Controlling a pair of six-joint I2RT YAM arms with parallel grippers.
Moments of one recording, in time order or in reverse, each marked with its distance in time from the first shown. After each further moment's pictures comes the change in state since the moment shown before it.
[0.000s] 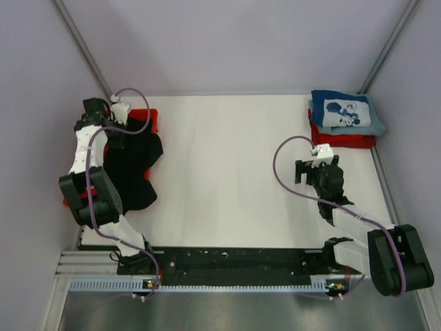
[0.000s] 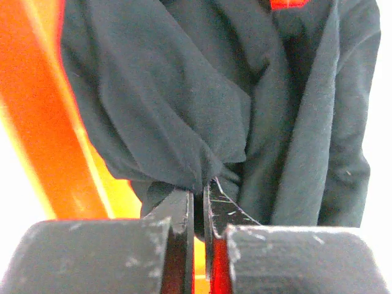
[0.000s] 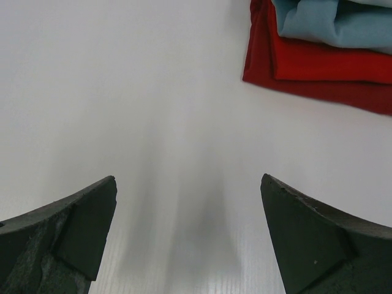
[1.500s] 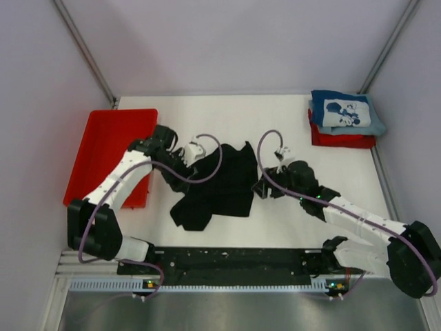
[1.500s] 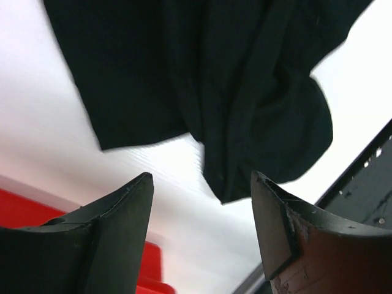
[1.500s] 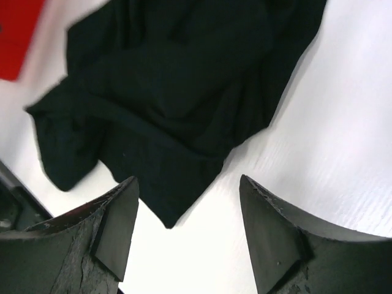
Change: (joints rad) left arm -0.605 -0.365 -0.282 -0.229 0.235 0.105; right arm 0.381 -0.072 0.246 -0.489 -0.305 0.510
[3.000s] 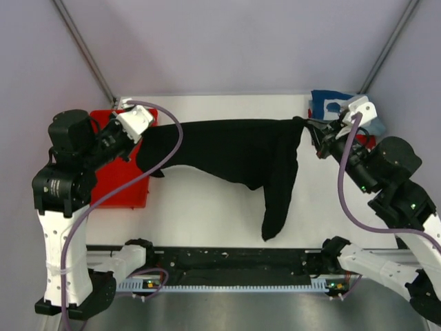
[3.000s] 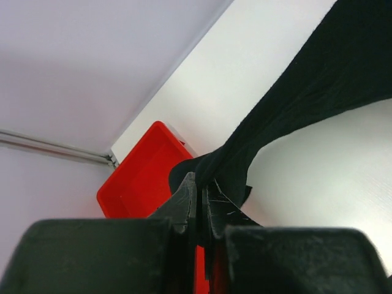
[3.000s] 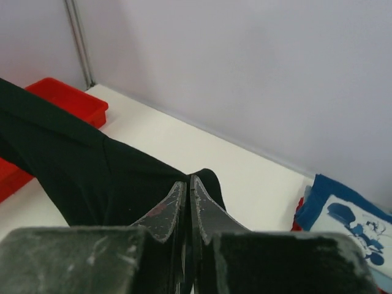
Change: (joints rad) left arm 0.184 -0.398 0.564 -0.138 -0.026 0.030; right arm 0.150 -0.270 0.798 -0.493 0.430 -0.547
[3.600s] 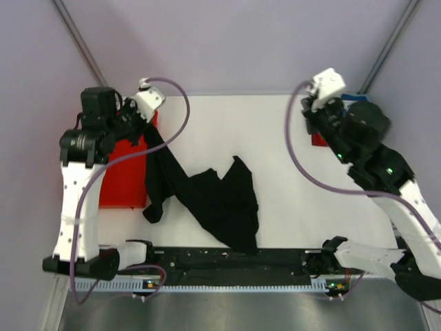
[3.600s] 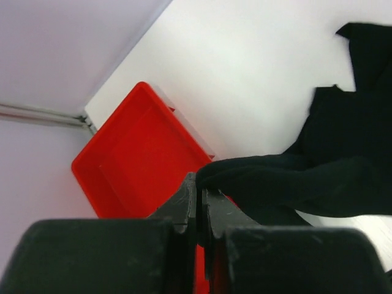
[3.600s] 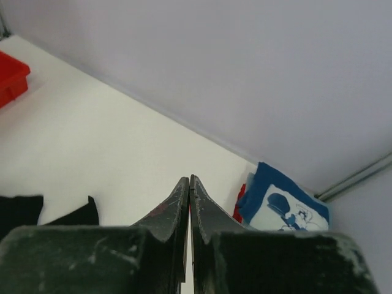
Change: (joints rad) left arm 0.011 0.129 -0.026 -0.009 -0.106 0.003; right arm -0.030 0.210 0.229 -0.115 0.104 -0.206
